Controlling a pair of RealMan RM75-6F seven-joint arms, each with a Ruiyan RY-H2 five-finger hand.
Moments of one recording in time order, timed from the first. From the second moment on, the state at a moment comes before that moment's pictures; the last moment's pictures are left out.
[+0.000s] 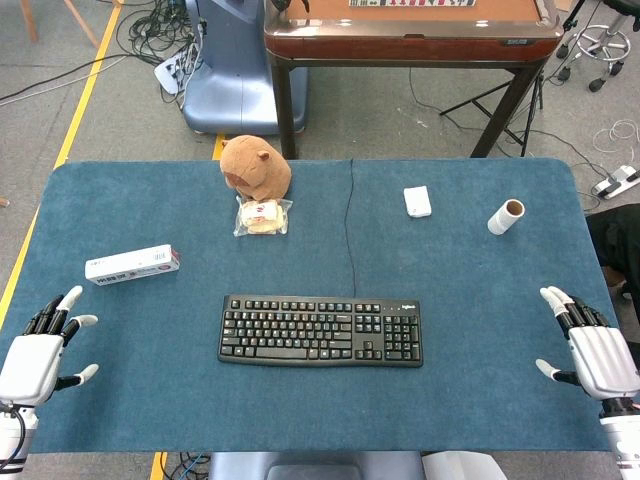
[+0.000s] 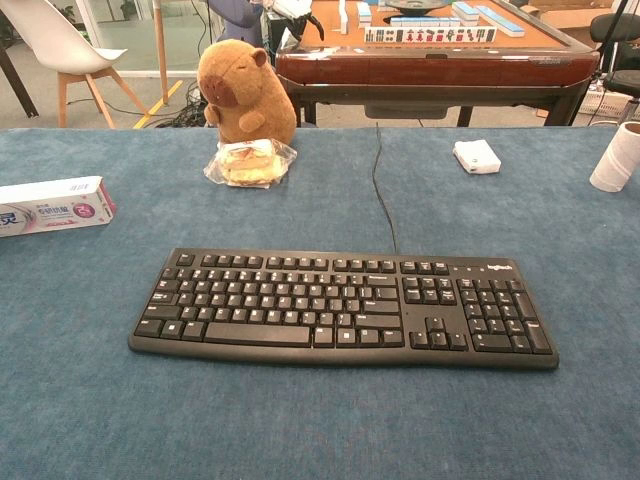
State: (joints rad) left arm -0.13 -1.14 -0.04 -1.62 1.51 1.45 0.11; right arm 0.09 -1.02 0.01 -1.70 -1.48 1.38 -0.03
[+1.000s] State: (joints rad) left arm -0.12 -1.10 -0.03 -1.64 1.53 1.46 0.09; right arm 0.20 -1.00 0.02 -1.84 -1.51 1.24 -0.17
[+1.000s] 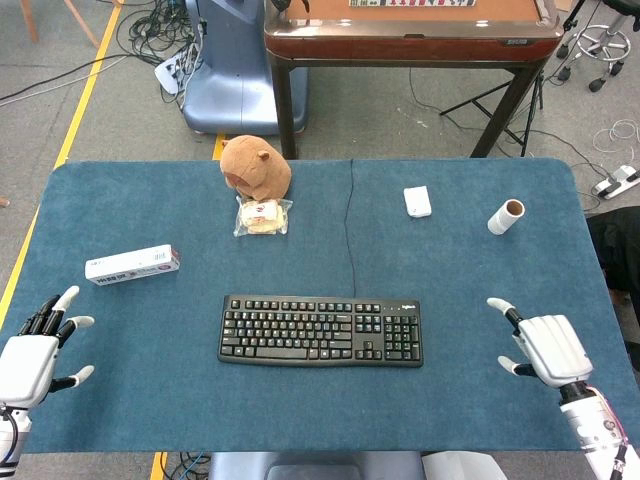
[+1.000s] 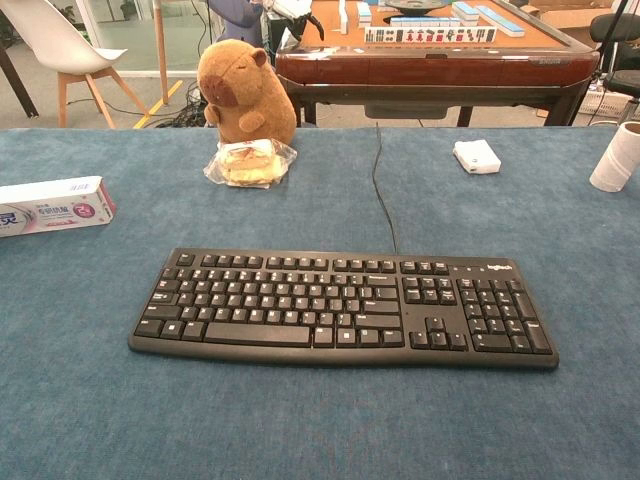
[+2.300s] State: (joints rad) left arm -0.12 -1.06 -0.03 -1.64 1.52 1.46 0.07; right arm 0.40 -1.19 -0.02 -1.85 -1.36 0.94 -0.41
